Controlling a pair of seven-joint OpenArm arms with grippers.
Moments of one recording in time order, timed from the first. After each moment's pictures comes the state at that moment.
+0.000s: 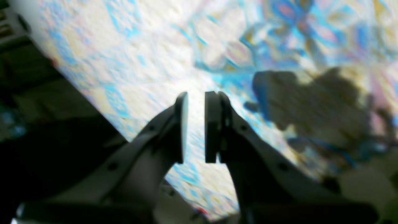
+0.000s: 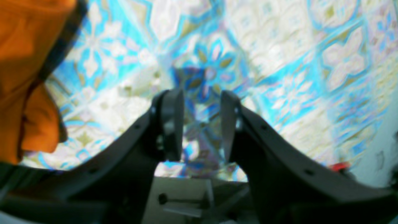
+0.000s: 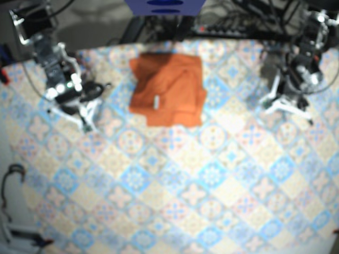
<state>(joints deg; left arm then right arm) 23.3 -37.6 -3.3 113.2 11.7 -36.3 48.8 -6.7 28.6 -15.6 107.2 12.8 -2.5 -71.4</state>
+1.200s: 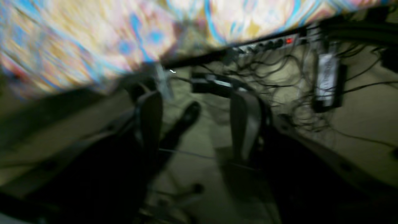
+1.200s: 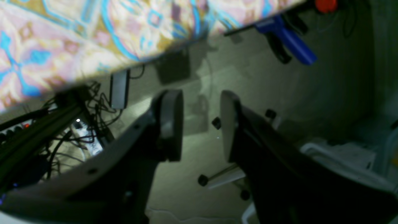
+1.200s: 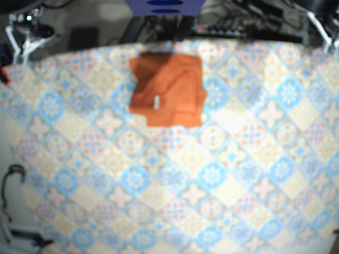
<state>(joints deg) 53.8 -28.1 -41.7 96.0 -20.6 -35.9 39.2 -45.8 15.8 27.1 107.6 12.7 -2.1 -45.6</state>
